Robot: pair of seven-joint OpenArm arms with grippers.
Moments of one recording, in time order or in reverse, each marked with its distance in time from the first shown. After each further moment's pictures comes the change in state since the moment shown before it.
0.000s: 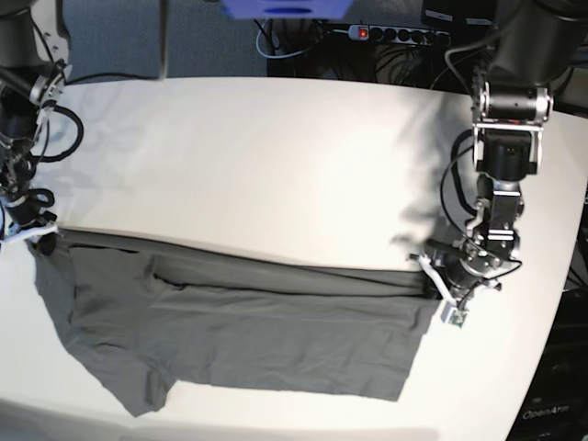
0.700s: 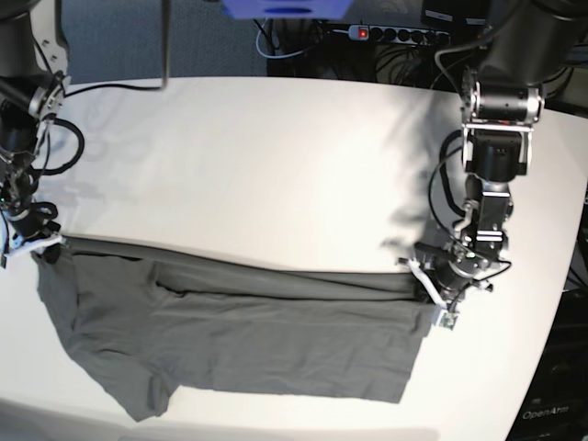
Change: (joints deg) left arm -0.3 2.7 -0.2 -0.3 0.3 1.8 0.0; right arm 3.8 0.1 -2.3 -0.8 -1.1 -1.0 -2.6
